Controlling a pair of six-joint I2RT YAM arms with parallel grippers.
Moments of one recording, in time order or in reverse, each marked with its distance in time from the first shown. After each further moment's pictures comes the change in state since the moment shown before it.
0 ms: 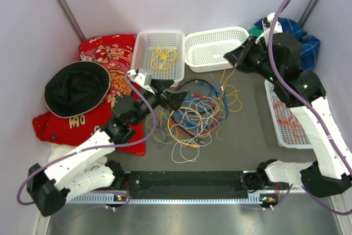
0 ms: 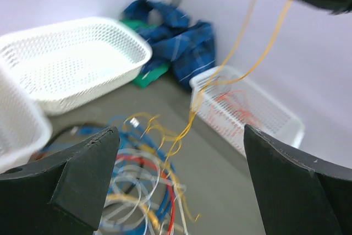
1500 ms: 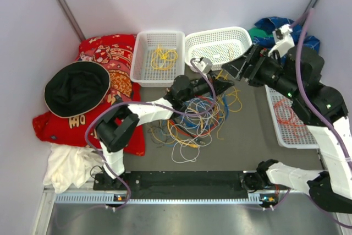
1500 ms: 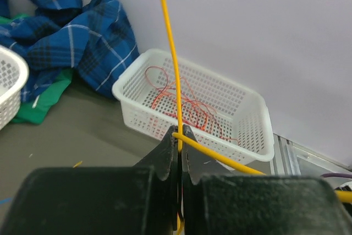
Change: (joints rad) left arm -0.070 0.962 0.435 0.670 0.409 -0.045; right arm 0.026 -0.137 -0.013 -0.131 -0.098 0.066
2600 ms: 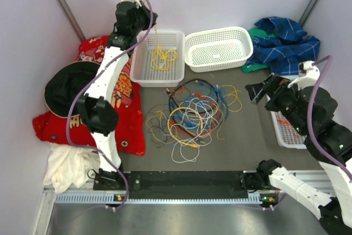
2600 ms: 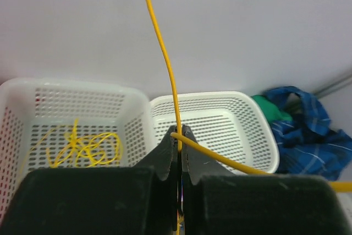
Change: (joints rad) left arm 0.566 0.018 0.883 -1.206 -0.348 -0.069; right arm 0.000 -0.356 -0.342 0.003 0.333 -0.109
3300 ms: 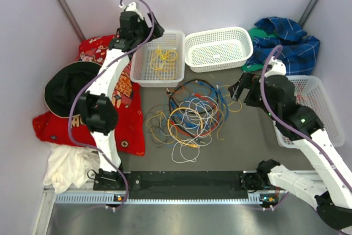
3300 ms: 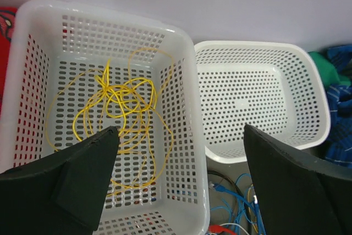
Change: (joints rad) left arm 0.053 0.128 -0.035 -0.144 0.020 0.022; right arm 0.000 0.146 -0.151 0.108 -0.019 -0.015
